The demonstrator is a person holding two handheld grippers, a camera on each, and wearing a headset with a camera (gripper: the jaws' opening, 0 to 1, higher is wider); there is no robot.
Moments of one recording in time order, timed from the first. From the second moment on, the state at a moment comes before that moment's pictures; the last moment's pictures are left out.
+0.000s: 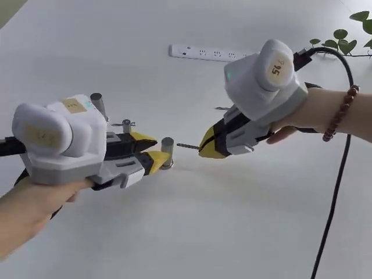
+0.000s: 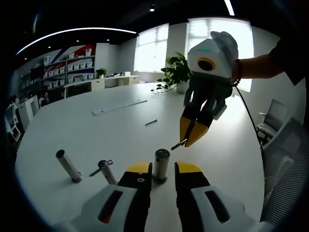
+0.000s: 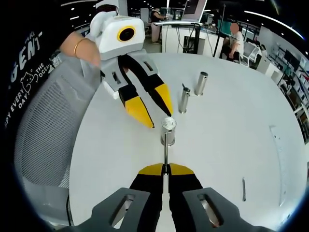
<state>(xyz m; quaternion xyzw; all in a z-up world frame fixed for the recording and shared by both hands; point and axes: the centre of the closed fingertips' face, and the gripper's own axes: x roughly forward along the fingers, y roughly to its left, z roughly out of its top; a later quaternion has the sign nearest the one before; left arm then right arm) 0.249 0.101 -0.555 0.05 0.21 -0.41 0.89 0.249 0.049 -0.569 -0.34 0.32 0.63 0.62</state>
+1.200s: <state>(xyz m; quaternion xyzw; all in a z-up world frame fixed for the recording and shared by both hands) 0.262 0.095 -0.585 0.06 0.24 -0.39 0.89 0.255 0.063 -0.576 -0.38 0.32 0.62 0.60</state>
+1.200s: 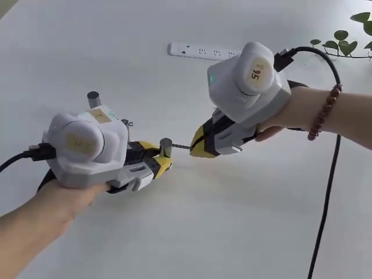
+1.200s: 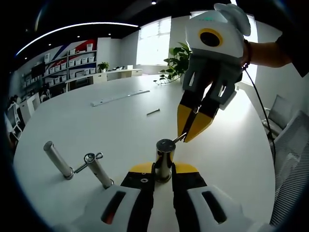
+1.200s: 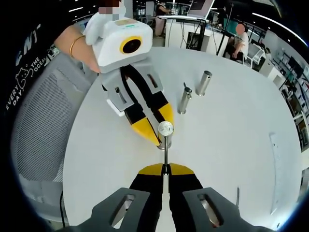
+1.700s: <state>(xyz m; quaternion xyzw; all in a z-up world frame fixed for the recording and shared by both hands) 0.261 0.093 -0.585 0.07 0.24 -0.40 0.88 0.259 0.073 -0.571 -0.40 0.30 0.62 0.60</state>
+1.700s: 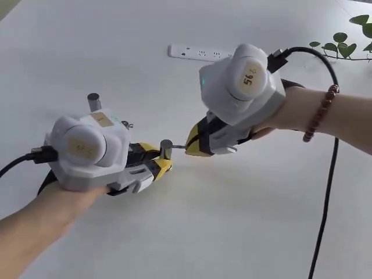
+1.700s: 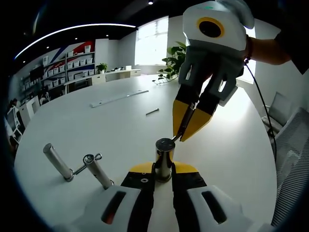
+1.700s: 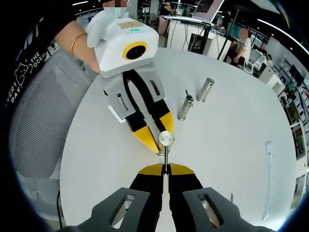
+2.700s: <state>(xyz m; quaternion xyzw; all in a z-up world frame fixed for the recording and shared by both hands) 0.259 0.093 -0.589 0.06 0.24 -0.38 0.89 0.252 0.090 -0.555 -0.33 0.30 0.62 0.65</state>
